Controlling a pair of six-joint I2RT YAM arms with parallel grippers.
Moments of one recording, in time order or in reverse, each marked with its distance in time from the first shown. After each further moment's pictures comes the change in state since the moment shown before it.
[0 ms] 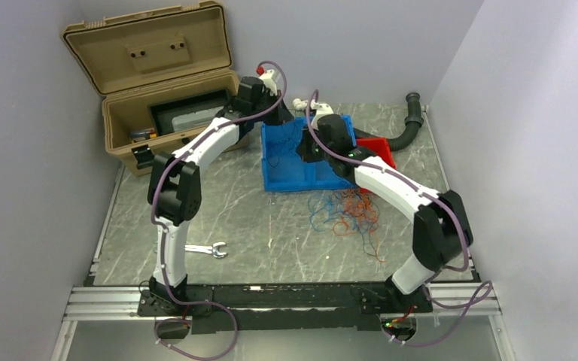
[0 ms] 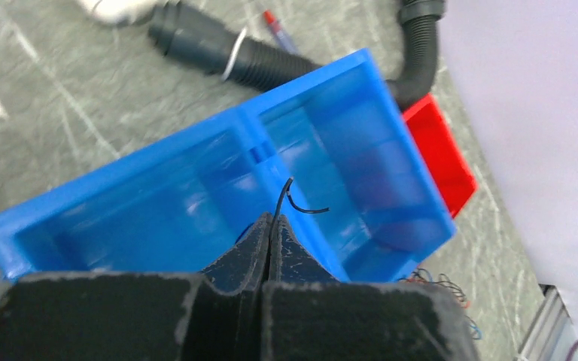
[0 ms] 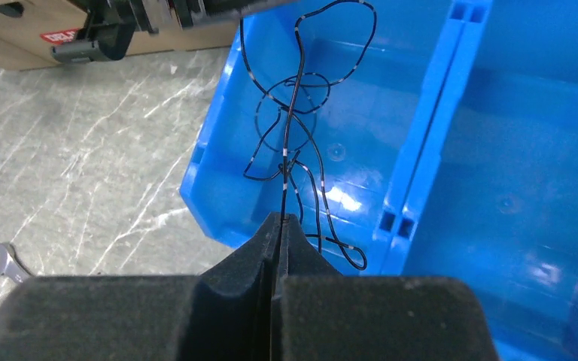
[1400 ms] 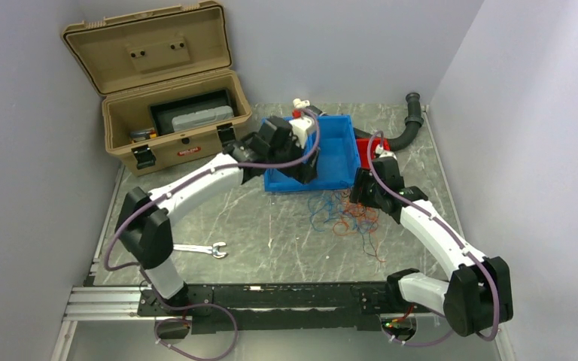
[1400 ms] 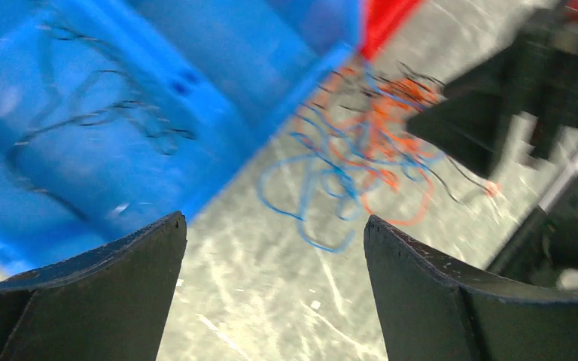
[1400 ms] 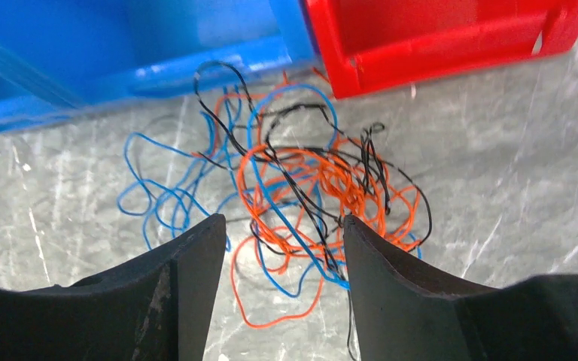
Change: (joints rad) left arm -0.264 -0.378 -0.374 -0.246 -0.216 0.239; right arm -0.275 -0.421 -0.435 -0.330 0.098 0.083
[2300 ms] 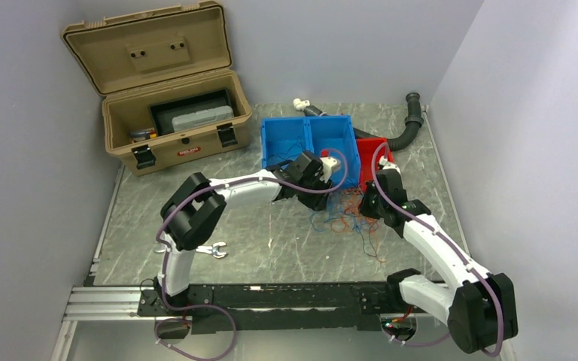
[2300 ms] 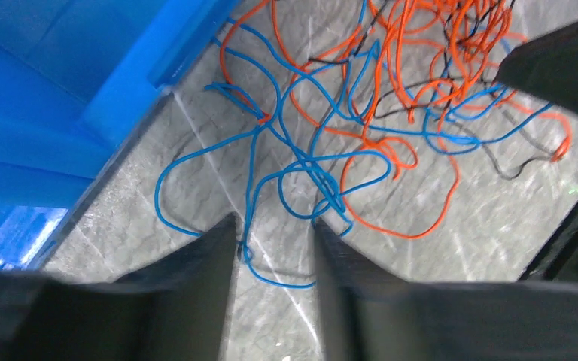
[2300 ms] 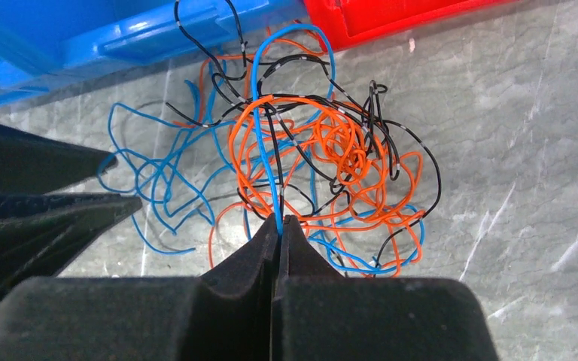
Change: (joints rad) left arm -0.170 0.263 -0.082 0.156 0.054 -0.036; right arm -0.004 -0.108 -0.153 0.027 -0.015 0.056
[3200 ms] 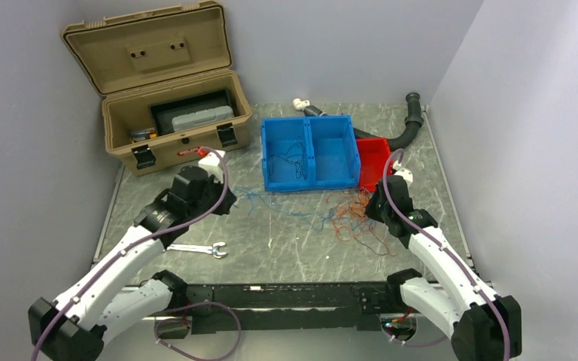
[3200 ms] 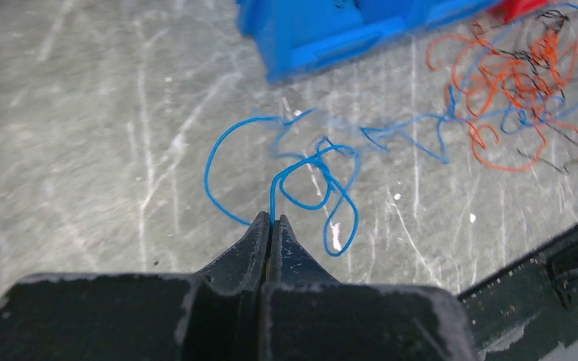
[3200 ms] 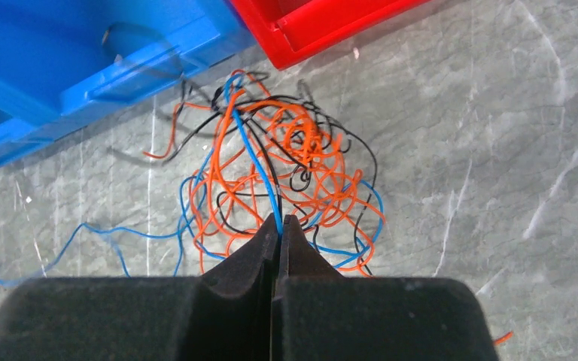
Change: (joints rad) left arm 0.319 -1.081 -0.655 -0.186 -0.168 -0.106; right arm 0.000 -0.139 -0.048 -0.022 0.130 0.111
